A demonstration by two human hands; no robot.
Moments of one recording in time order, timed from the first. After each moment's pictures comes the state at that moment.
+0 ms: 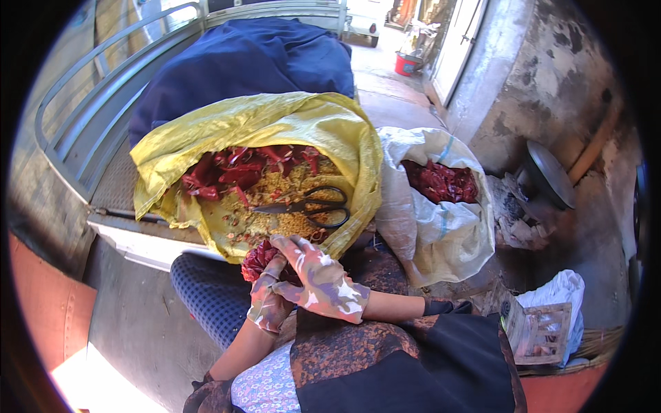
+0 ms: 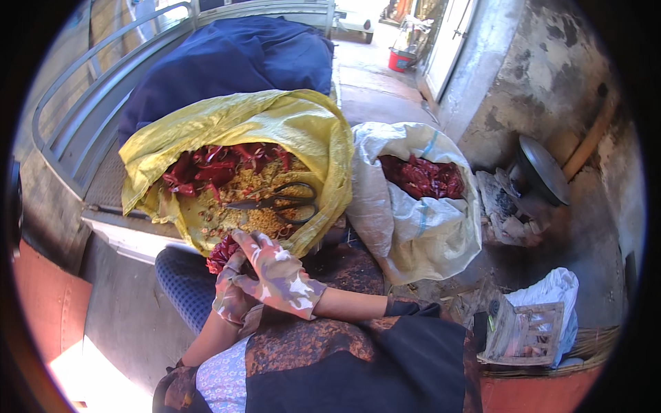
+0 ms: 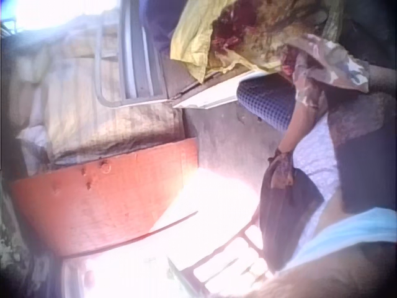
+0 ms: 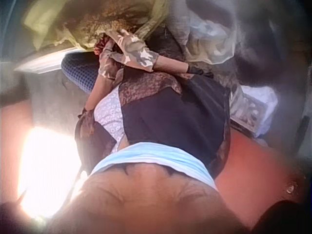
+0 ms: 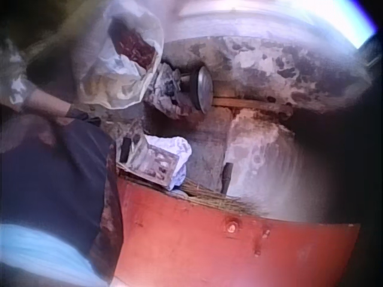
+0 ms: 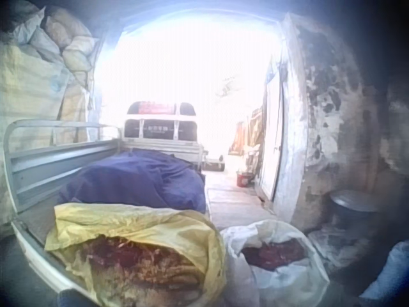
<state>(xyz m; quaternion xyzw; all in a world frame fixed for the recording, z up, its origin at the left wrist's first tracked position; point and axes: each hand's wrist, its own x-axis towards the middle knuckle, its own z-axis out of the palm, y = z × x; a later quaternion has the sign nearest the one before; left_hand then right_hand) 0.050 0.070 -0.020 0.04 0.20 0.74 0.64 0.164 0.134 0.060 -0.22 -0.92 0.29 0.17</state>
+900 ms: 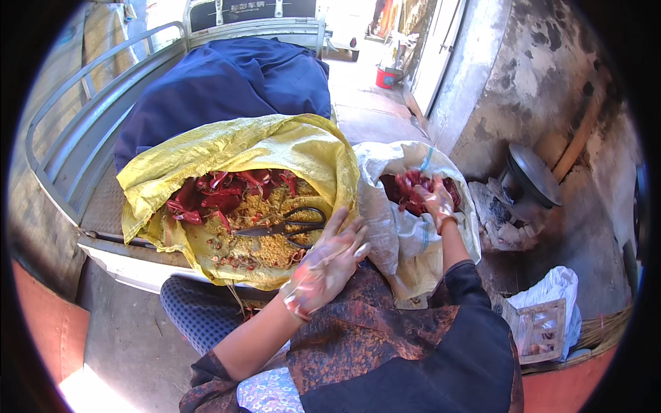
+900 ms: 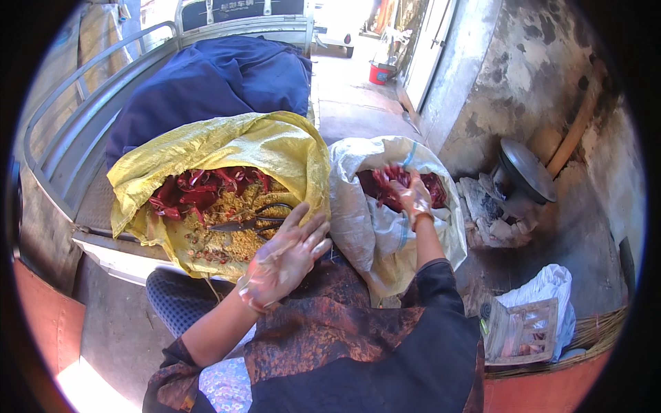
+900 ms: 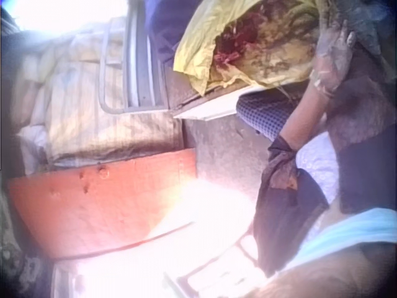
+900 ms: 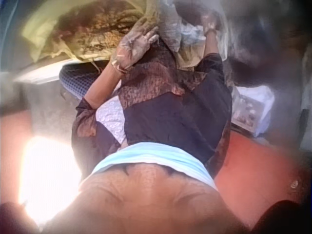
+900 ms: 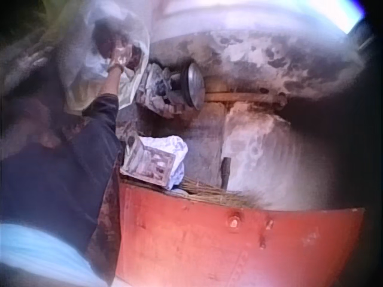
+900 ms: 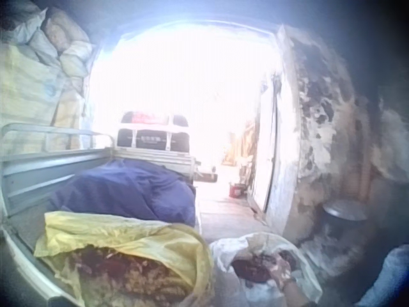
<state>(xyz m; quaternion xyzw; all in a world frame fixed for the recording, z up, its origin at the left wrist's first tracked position) 0.121 0.159 0.063 0.21 0.07 0.64 0.74 0.388 0.420 0.018 -0.59 -0.71 0.00 0.38</state>
